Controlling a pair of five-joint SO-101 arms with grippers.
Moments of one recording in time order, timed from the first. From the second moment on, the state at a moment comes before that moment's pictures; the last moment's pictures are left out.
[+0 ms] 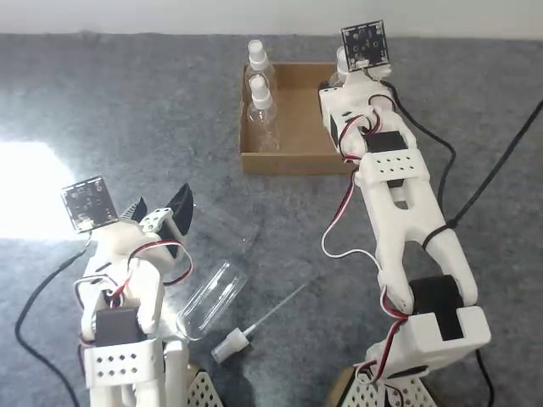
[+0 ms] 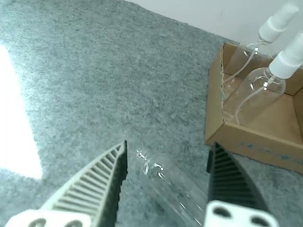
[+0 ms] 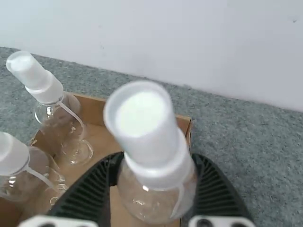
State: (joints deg) left arm -12.9 -82.2 77.9 50.8 19.2; right arm -12.4 4.7 11.1 21.1 4.2
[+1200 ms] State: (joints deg) left arm -9.4 -82.2 80.4 45.6 18.0; right arm -12.4 4.7 13.7 21.0 4.2
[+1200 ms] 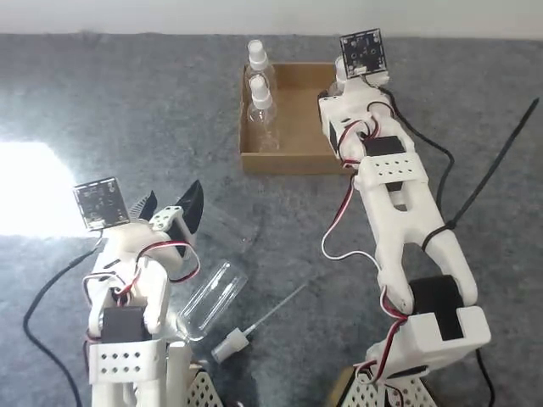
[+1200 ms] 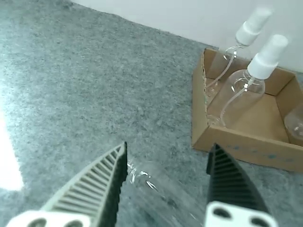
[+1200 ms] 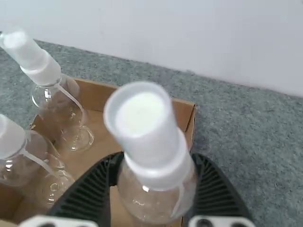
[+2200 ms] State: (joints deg) left arm -9.4 -82.2 80.4 45.6 17.5; right arm -11.0 15.4 13.7 8.4 4.0
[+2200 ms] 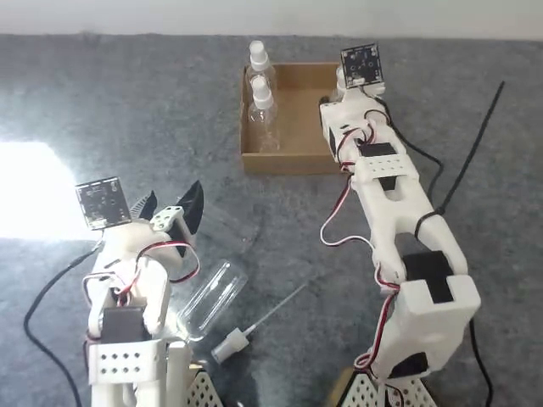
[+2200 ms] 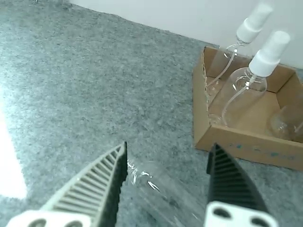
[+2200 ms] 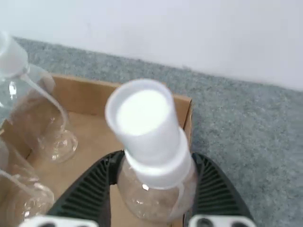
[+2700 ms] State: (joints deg) left arm -9.5 -82.2 81.2 45.6 17.5; right arm -10.4 18.2 12.8 2.7 8.7
